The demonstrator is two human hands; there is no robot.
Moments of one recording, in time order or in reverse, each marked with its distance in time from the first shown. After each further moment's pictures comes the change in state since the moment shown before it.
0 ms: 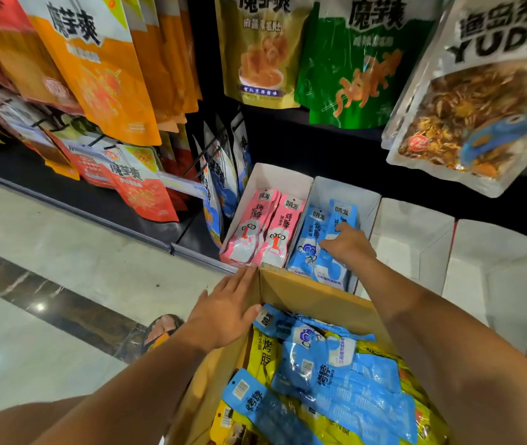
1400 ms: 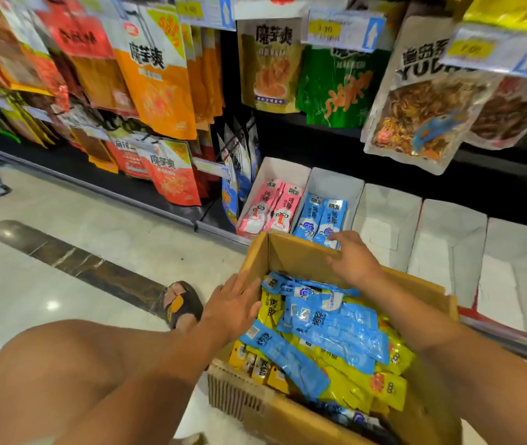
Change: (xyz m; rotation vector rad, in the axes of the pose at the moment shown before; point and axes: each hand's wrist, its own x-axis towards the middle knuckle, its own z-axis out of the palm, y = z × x) left_hand -0.127 0.017 0.035 0.199 0.047 0.040; right_hand -0.196 0.048 -0.034 -0.021 0.014 -0.391
